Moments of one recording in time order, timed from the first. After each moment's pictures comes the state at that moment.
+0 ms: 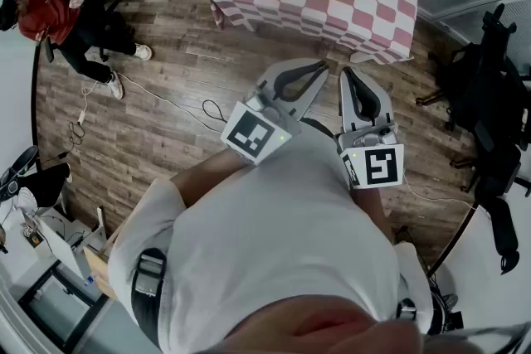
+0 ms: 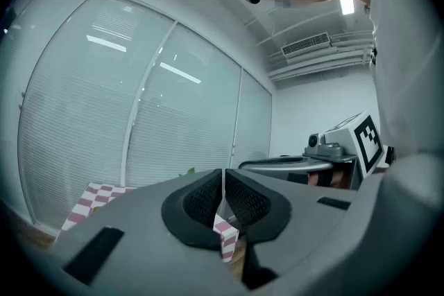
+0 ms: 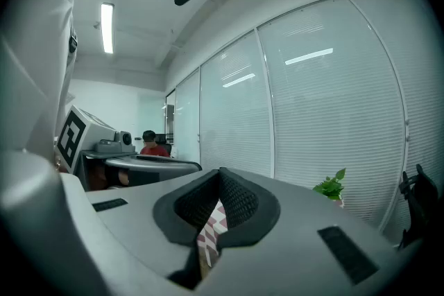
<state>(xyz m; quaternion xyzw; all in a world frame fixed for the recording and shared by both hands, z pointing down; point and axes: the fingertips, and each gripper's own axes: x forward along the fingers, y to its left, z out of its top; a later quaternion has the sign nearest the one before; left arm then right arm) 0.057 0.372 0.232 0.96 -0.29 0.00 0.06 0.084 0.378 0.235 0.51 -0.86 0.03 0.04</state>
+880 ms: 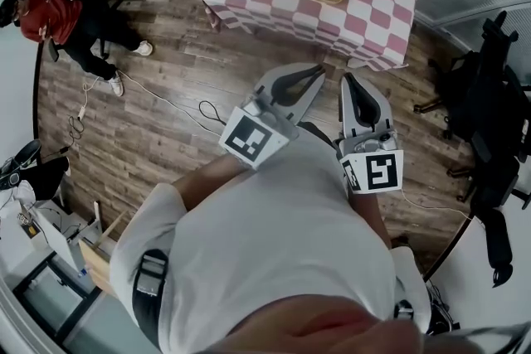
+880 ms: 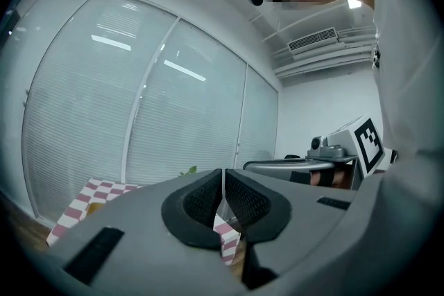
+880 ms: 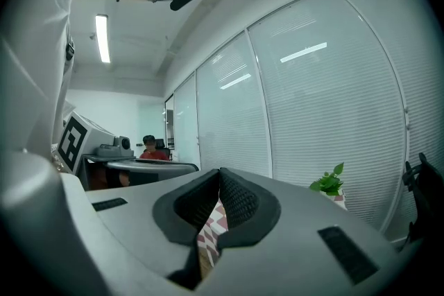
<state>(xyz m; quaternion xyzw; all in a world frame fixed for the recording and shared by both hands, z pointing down) 0.099 0.360 0.243 0.95 -0.31 0.00 0.08 0.136 0.369 0.246 0.50 -0.86 0.05 0.02</state>
